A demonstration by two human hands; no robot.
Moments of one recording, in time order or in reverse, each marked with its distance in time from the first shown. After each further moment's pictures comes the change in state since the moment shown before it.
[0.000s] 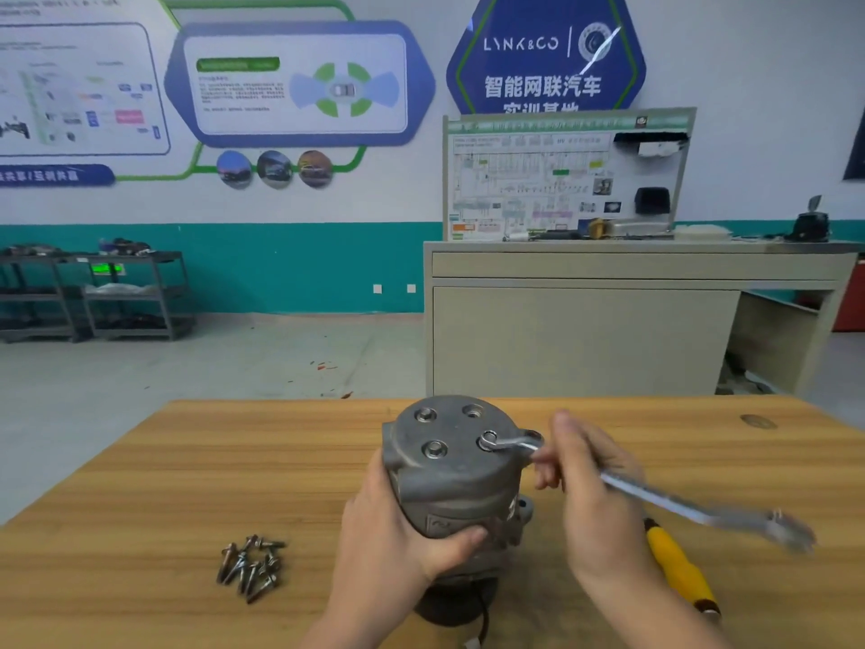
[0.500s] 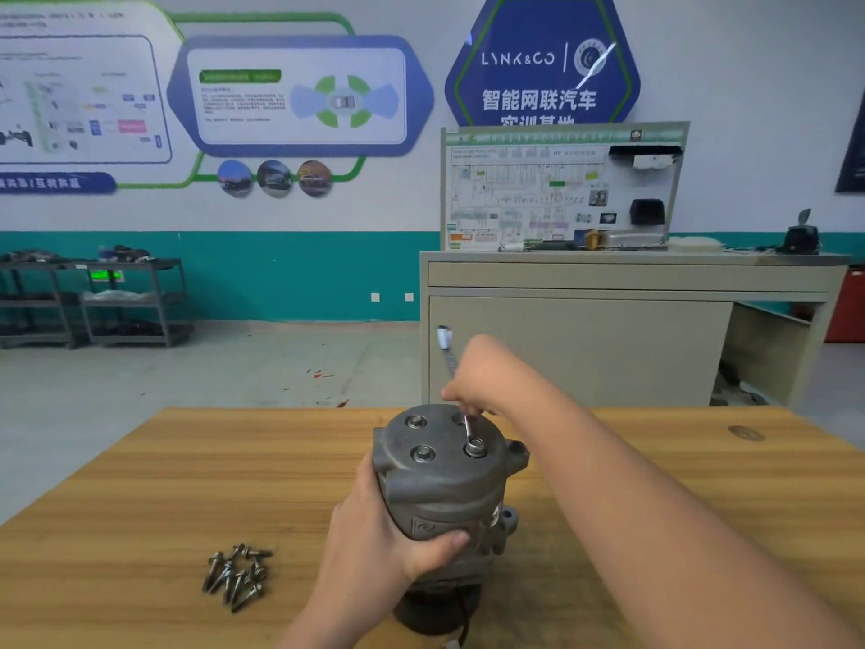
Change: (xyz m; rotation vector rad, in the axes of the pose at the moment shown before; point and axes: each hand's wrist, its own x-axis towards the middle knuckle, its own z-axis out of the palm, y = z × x) left_hand 0.007 0.003 -0.001 0.030 -0.028 0.023; right_hand 0.116 -0.022 0.066 -1.105 -0.610 0.439
